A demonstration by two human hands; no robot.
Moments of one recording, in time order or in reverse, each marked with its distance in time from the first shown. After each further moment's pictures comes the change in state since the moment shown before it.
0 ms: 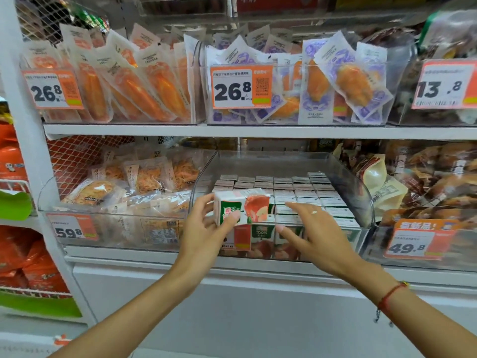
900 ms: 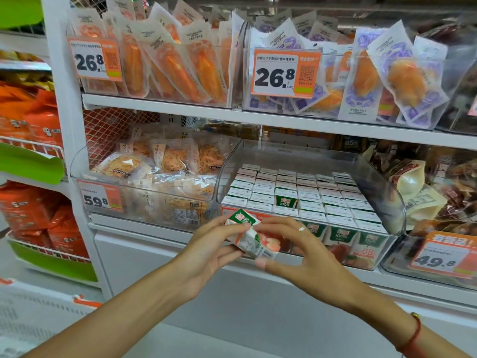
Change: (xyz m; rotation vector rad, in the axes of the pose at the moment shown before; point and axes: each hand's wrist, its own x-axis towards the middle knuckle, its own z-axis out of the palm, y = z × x) left_hand -0.025 -0.005 -0.031 -0.448 -0.164 -0.537; right_hand -0.028 -0.068 0.003 0.562 -0.222 -0.234
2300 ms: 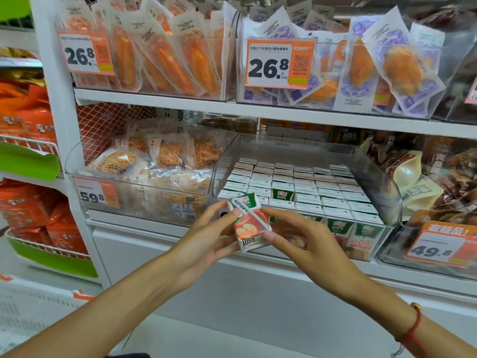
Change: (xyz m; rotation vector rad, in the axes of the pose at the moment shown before) left_hand 0.002 -0.001 0.000 -0.047 -0.048 0.030; right_hand -0.003 0.000 -0.004 0.123 0.109 0.011
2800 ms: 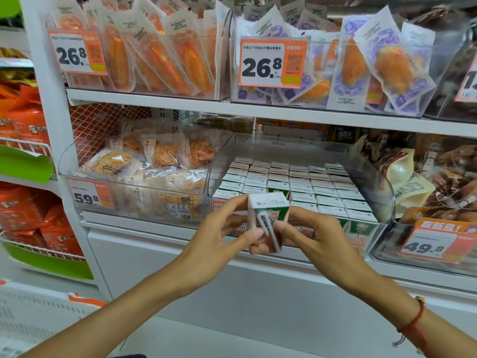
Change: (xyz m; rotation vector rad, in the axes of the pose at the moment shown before) left_hand -0.007 -0.004 0.011 0.640 -0.165 0.498; right_hand 0.000 0.005 -0.016 -0.004 0.046 -0.021
